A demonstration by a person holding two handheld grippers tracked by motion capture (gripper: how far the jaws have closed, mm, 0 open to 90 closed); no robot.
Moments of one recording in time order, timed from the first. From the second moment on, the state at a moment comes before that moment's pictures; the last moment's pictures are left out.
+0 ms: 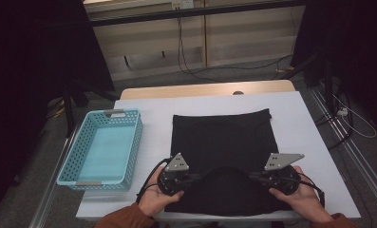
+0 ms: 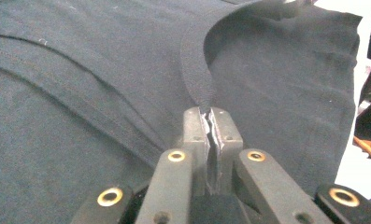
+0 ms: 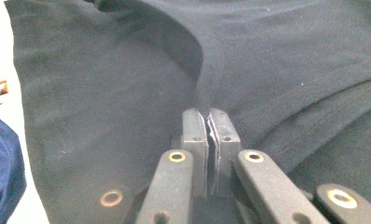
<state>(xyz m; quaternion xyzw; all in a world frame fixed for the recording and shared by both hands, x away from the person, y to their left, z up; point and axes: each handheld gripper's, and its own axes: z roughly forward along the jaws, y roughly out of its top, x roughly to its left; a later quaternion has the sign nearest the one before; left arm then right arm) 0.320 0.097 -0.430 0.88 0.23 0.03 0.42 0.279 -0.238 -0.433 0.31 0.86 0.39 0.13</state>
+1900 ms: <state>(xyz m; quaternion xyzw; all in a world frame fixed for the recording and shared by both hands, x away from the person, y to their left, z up) 0.273 0.110 -0.429 0.89 0.21 -0.01 0.42 0.225 -0.232 -0.431 0.30 0.86 0.40 0.11</state>
